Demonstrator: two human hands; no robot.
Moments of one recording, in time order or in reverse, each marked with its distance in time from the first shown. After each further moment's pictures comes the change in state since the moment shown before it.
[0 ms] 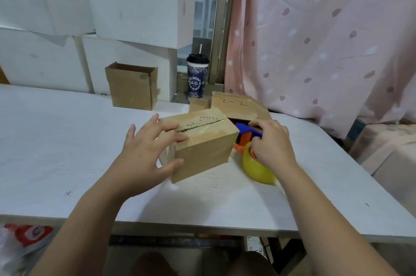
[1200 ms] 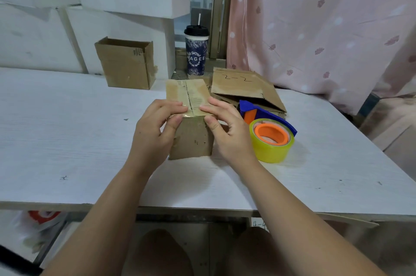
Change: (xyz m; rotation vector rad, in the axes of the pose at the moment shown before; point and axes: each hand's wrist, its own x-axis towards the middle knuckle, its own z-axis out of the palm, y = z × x) left_hand 0.023 0.005 0.043 -0.388 0.408 -0.002; right_hand -0.038 -0.049 0.055 0.737 -0.015 -0.294
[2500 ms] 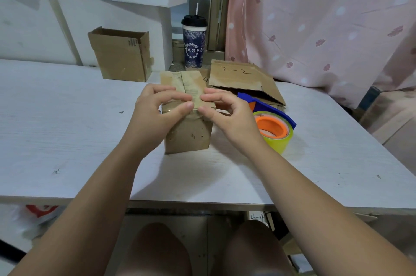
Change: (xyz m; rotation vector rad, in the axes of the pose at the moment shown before) left_hand 0.018 0.008 -0.001 -0.164 -0.133 -0.297; right_hand 0.018 0.002 -0.014 0.221 -0.140 0.110
